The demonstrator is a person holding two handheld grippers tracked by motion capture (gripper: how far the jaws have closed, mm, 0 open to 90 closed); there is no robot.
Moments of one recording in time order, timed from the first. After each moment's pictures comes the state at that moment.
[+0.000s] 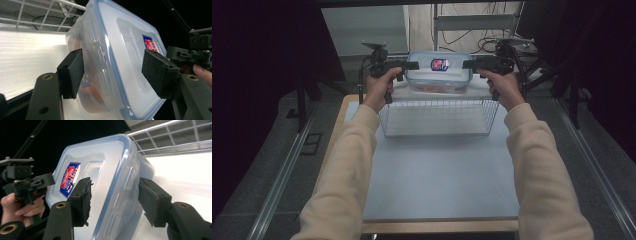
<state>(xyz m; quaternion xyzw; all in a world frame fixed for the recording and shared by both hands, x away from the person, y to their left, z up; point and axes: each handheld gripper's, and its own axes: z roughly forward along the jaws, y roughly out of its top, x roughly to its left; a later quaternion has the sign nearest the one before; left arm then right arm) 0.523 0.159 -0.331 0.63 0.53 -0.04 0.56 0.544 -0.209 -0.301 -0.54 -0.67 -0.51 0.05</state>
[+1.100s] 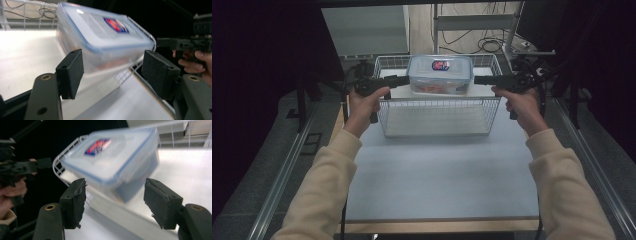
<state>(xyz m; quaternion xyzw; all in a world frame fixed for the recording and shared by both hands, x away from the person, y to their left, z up) 0.424 0.173 -0.318 0.68 0.45 0.06 0.58 0.470 -0.240 -0.299 -0.44 -0.72 -0.53 -0.03</state>
